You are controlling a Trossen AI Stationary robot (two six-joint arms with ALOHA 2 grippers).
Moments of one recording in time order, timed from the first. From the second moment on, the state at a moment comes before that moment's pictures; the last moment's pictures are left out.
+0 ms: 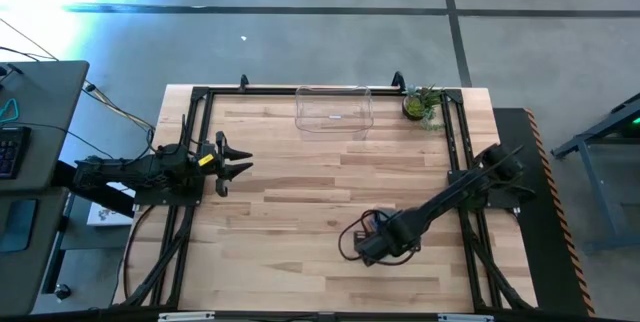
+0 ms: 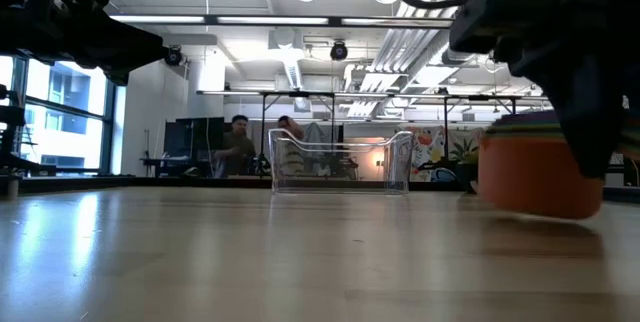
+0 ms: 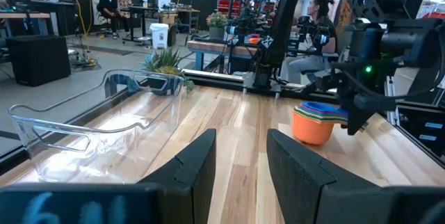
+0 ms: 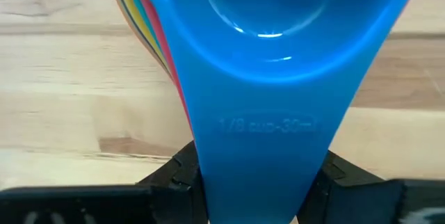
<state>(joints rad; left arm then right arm) -0.01 0.01 0.03 -0.01 -0.17 -0.08 0.55 1.83 1.24 -0.84 0.00 2.09</state>
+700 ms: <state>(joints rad) -0.01 0.01 0.03 -0.01 -0.17 -0.08 0.43 1.73 1.24 -0.94 0.00 1.74</state>
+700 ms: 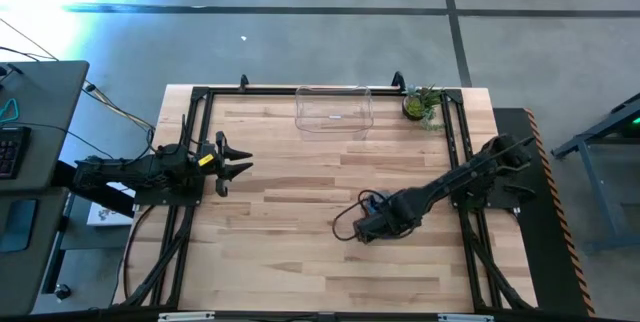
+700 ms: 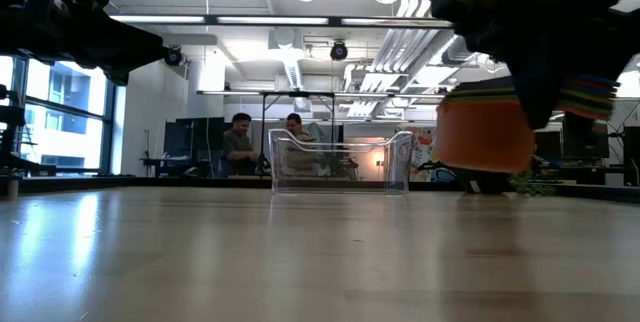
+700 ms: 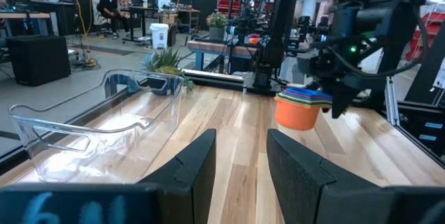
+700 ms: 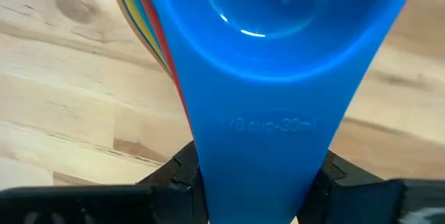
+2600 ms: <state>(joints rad) -0.01 0.01 0.03 -0.01 -0.17 -0.08 -0.52 1.67 1.54 -0.95 0.07 0.15</state>
